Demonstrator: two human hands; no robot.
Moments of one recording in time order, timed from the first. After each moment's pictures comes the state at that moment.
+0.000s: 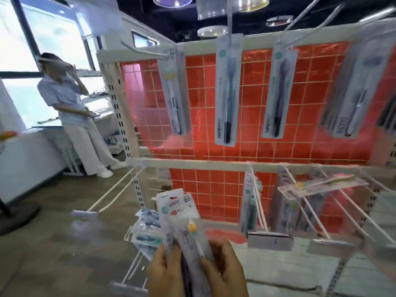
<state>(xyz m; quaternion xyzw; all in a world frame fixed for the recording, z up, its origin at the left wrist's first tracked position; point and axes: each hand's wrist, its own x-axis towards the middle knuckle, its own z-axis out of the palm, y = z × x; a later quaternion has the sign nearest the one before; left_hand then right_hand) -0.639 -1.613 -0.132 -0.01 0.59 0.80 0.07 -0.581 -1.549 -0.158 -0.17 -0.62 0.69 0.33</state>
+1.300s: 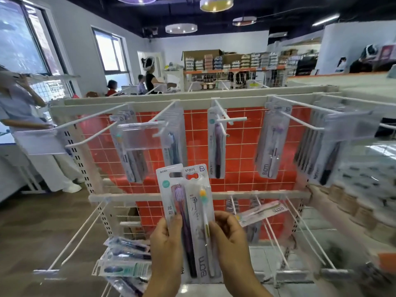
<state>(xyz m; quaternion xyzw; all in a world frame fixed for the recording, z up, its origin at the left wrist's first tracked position) -0.584 -1.528 0.057 0.13 0.65 0.73 0.16 -0.510 -1.453 0.044 -0.24 -0.53 0.73 0.36</state>
